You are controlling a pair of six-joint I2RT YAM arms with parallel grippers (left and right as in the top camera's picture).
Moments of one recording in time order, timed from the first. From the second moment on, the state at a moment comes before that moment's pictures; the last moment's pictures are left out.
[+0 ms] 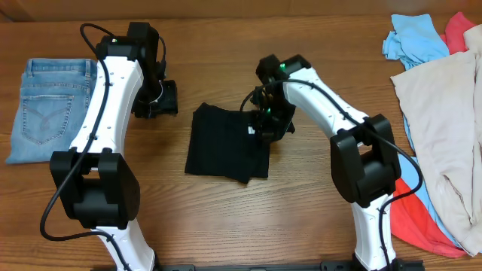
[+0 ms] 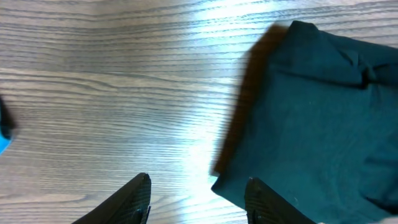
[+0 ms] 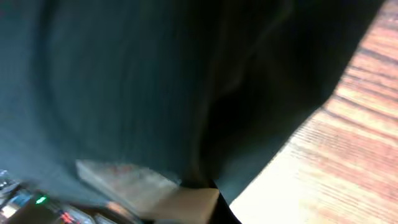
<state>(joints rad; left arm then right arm) -0.06 1.98 1.80 -1.37 0.08 -0.17 0.46 2.23 1.79 -1.29 -0.41 0.21</state>
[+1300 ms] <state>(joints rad) -0.26 2.09 1.72 -1.02 0.19 -0.09 0.46 2.21 1.74 -1.37 -0.09 0.35</state>
